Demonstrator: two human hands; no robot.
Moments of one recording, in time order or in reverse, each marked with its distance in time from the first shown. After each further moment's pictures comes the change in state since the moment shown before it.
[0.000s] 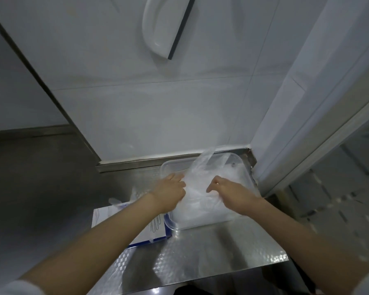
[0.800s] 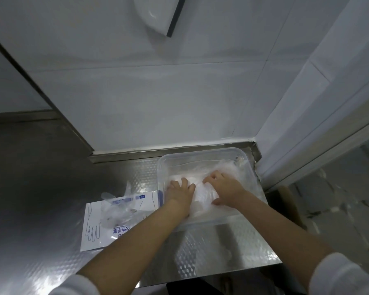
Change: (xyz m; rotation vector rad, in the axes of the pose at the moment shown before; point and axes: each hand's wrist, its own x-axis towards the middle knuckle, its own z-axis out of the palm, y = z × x) left_hand 0.058 0.040 0.049 -0.093 -0.280 -0.325; right_hand 0.042 0.018 0.033 -0.146 -0.116 0.096
